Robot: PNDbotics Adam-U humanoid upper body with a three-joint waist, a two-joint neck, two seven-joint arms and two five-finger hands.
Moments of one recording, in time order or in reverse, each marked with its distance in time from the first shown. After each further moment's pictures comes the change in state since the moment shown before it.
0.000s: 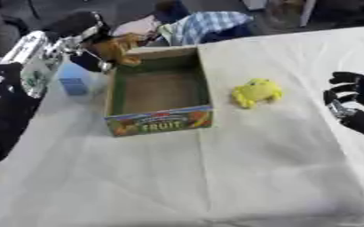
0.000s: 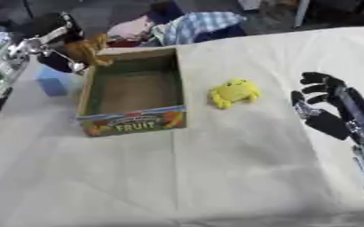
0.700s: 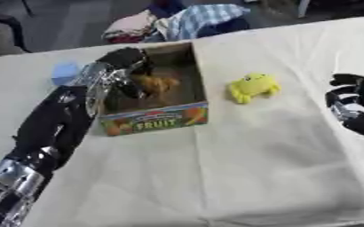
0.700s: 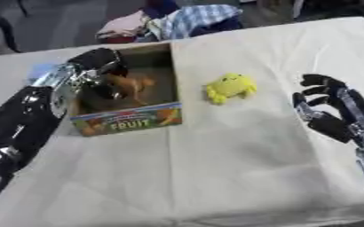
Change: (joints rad) left arm 0.006 -0.127 0.021 0.182 -0.163 -0.080 -0.069; right arm -0.007 0.009 0.009 0.000 -0.001 -0.002 0.014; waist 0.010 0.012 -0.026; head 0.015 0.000
